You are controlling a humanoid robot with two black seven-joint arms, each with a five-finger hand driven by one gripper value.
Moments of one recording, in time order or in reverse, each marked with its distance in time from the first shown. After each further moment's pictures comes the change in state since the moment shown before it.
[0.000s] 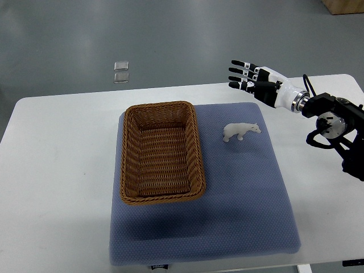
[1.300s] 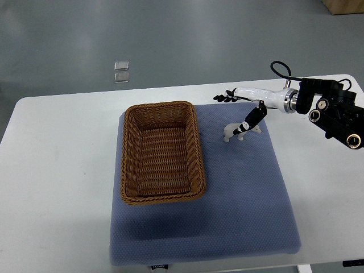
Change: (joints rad) left arm -0.002 0.000 0.001 -0.006 0.000 -0.001 -0.001; right arm 0.137 -0.091 -0.316 0.118 -1.019 -0.083 0.216
